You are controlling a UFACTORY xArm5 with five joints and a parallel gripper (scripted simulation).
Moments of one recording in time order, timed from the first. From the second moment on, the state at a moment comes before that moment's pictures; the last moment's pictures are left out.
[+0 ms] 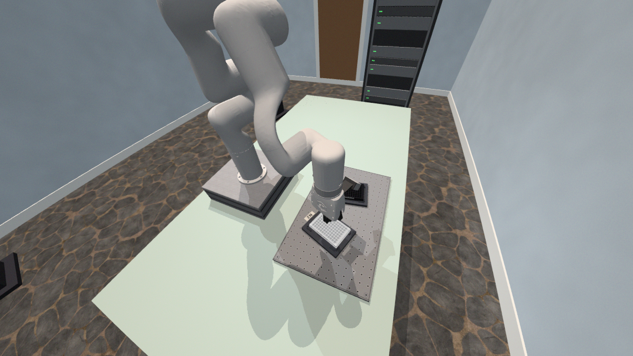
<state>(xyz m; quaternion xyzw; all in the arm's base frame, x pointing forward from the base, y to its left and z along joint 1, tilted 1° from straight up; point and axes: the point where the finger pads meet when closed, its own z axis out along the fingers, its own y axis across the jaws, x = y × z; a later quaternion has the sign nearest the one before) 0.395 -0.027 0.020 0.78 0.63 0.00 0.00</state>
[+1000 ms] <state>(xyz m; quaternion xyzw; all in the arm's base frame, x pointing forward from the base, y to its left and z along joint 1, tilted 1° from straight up) 0.413 0.043 0.019 0.77 0.64 0.00 0.00</state>
